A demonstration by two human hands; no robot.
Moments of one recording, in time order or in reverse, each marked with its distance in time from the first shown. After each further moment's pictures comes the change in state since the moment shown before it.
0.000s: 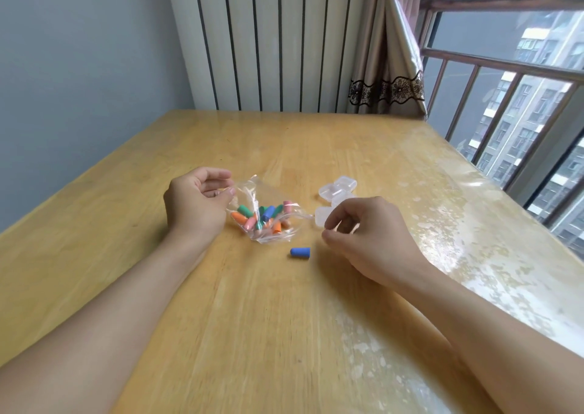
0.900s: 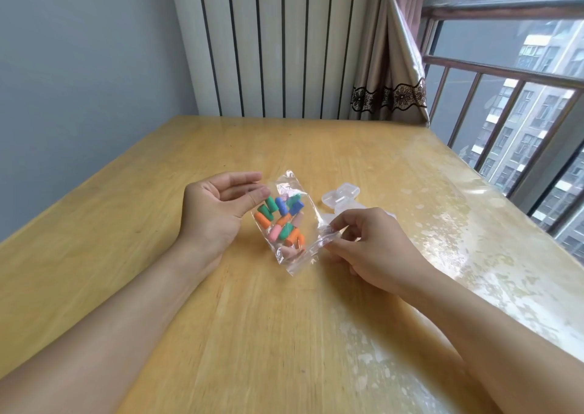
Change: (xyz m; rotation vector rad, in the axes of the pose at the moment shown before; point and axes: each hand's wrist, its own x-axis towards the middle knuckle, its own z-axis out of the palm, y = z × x) left_hand -0.022 0.033 0.003 -0.305 -0.204 -0.070; right_hand 0.004 0.009 0.003 0.103 -0.137 0.075
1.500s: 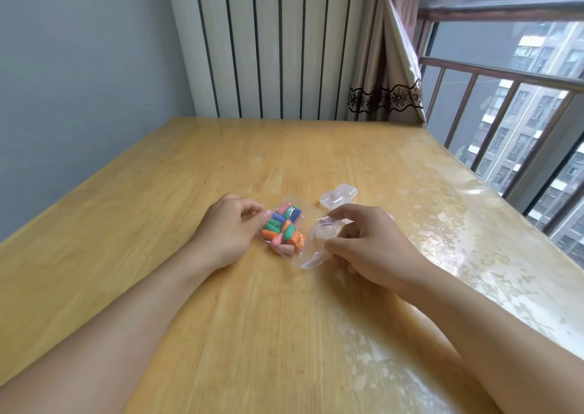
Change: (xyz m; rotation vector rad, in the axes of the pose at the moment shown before) left_hand 0.011 -0.022 0.000 0.745 -0.216 0.020; right_hand -0.001 -0.007 -0.003 0.101 -0.056 0.066
